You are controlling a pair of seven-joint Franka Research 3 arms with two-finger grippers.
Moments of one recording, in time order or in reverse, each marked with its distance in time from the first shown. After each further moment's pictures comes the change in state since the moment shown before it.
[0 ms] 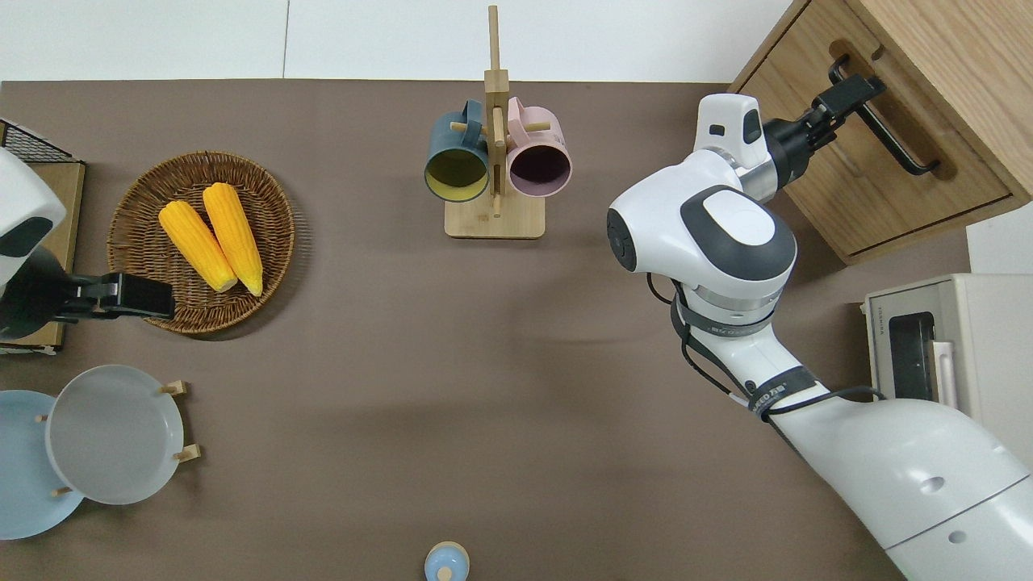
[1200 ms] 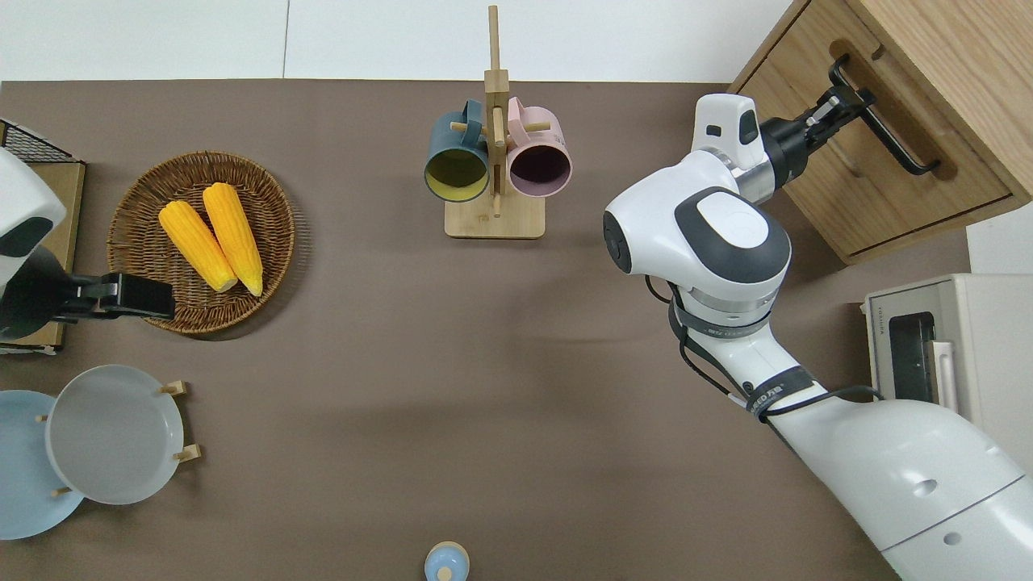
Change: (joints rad) left arm 0.000 0.000 0.000 0.000 0.000 0.000 0.000; right arm 0.008 0.001 0.007 -0.001 -0.025 -0.023 0.012
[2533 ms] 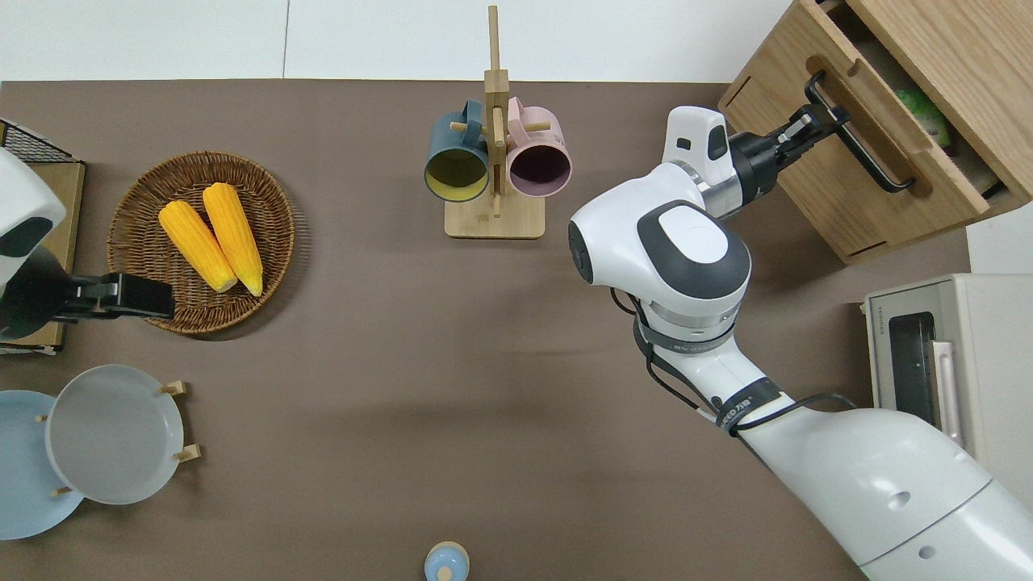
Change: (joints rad) left arm 0.000 0.000 0.000 0.000 0.000 0.000 0.000; right arm 0.024 0.006 0.073 0.000 0.030 -0.126 0.032
